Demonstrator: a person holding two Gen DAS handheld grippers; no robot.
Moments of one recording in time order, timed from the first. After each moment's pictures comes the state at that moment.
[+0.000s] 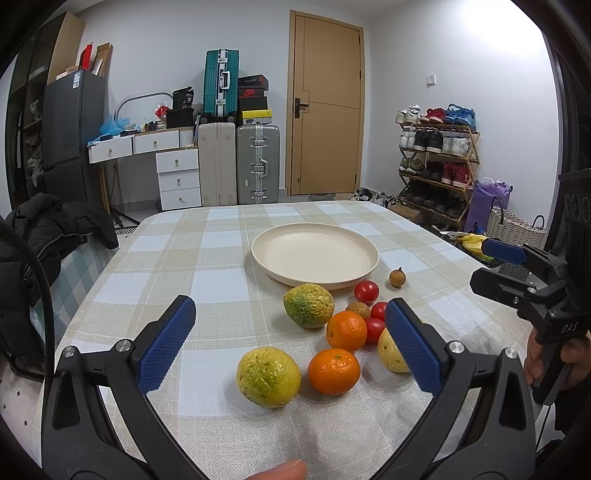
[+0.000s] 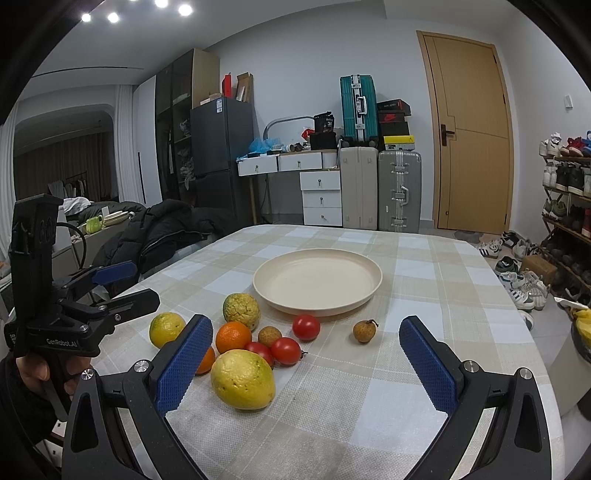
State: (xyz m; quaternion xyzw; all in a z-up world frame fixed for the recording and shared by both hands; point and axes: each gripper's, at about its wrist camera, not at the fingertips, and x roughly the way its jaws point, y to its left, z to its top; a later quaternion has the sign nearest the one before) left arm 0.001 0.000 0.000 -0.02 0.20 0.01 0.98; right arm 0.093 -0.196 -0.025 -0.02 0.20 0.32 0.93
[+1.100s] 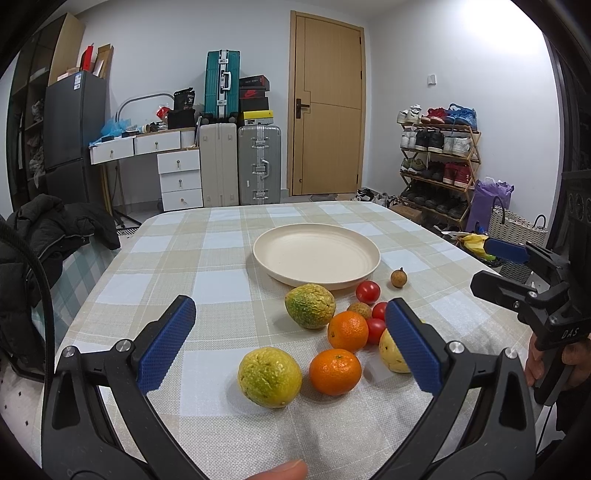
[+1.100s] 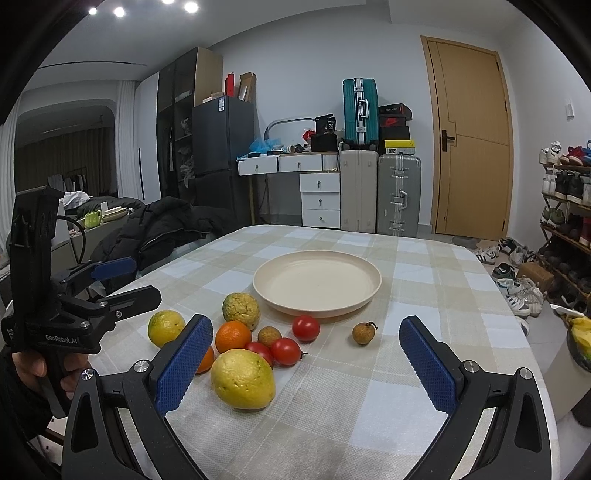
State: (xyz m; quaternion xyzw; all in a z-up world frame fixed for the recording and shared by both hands) left arm 0.001 0.000 0.000 -0.02 0.20 0.01 0.98; right arm 0.088 -0.192 -0.024 -0.04 0.19 0.32 0.93
